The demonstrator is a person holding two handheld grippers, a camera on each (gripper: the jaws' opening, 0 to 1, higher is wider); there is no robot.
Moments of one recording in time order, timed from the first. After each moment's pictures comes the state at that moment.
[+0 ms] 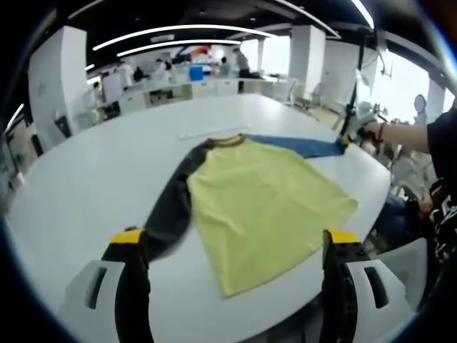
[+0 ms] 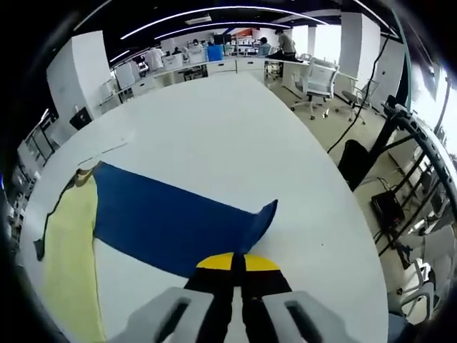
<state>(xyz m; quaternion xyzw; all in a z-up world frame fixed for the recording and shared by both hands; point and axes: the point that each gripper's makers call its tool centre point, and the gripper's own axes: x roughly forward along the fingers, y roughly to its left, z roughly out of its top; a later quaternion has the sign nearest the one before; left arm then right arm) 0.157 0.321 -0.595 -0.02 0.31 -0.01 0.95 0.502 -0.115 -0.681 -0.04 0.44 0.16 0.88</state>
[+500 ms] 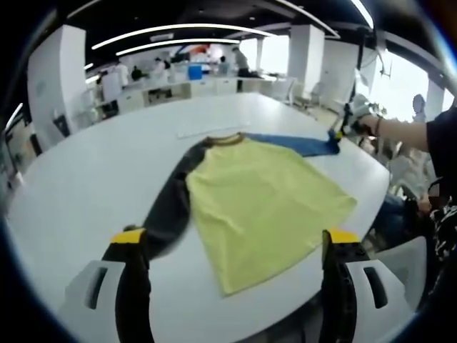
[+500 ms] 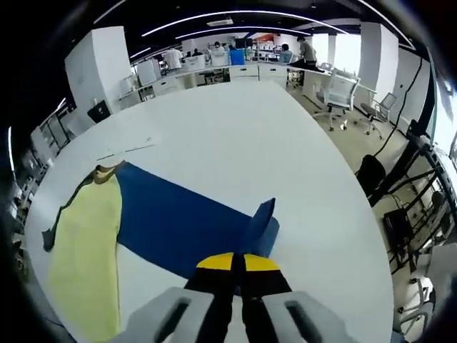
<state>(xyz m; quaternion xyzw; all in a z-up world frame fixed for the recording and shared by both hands) 0.156 0.320 -0.596 -0.02 0.31 -0.01 0.95 0.508 -0.069 -0.666 -0.06 0.42 0.21 0.88</state>
